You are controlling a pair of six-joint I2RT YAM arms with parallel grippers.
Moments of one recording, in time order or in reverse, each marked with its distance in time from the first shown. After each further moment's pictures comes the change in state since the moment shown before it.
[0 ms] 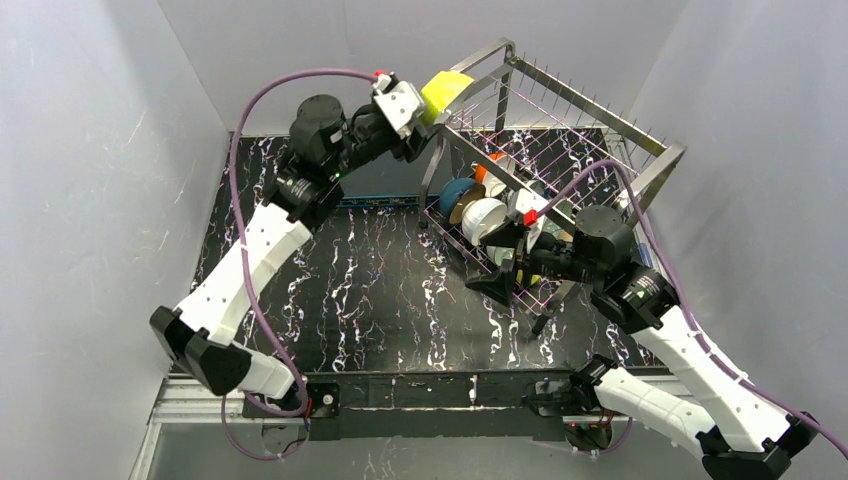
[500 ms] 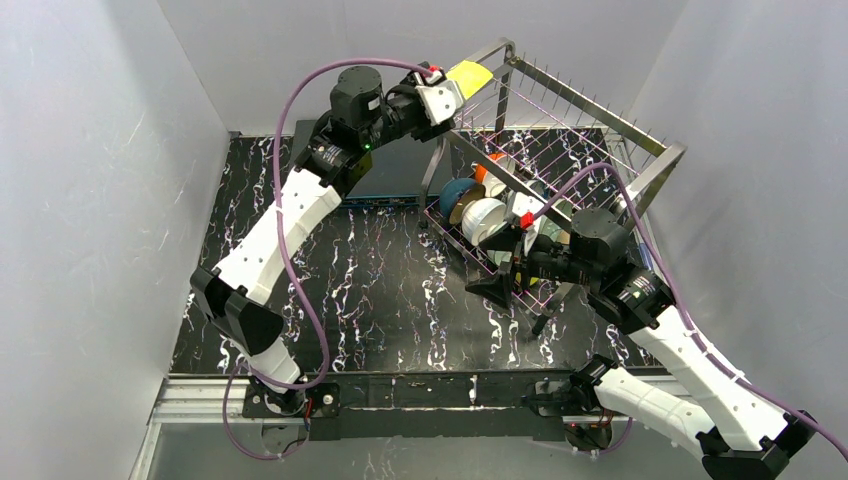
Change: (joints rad) left arm -0.006 0.282 0.316 -0.160 -0.028 0.303; right arm 0.000 0.003 -0.038 -0.002 -0.010 -0.003
